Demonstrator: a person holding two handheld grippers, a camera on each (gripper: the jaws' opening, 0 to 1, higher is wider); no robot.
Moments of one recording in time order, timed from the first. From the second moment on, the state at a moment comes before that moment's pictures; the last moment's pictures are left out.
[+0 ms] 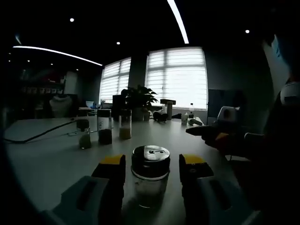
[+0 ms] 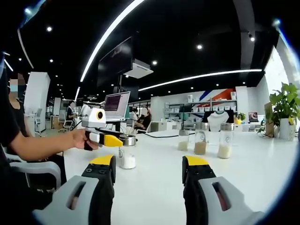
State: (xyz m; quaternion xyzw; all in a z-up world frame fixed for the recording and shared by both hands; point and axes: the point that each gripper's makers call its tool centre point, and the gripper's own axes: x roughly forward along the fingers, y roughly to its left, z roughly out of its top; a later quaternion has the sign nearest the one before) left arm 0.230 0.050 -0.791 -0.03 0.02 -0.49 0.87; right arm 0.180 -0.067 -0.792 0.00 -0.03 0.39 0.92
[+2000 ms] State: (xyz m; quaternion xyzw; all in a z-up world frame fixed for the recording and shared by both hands) left arm 0.167 0.080 -0.823 0.03 0.02 -0.32 0.95; right arm 0.313 -0.054 -0.766 -0.02 -0.02 0.35 0.93
